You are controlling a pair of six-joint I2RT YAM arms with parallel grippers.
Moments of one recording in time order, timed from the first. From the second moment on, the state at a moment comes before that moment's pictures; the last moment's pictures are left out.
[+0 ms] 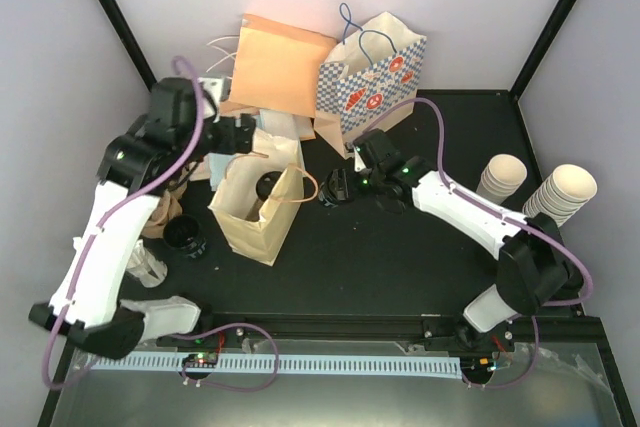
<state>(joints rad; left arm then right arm) -0.45 1.28 1.74 -1.08 -0.11 -0.22 0.69 1.56 1.19 -0.52 -0.13 0.47</state>
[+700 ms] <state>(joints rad) 0.09 0.89 1.14 -0.86 -0.09 -0.60 0.68 1.40 1.12 -0.58 -0.07 0.43</state>
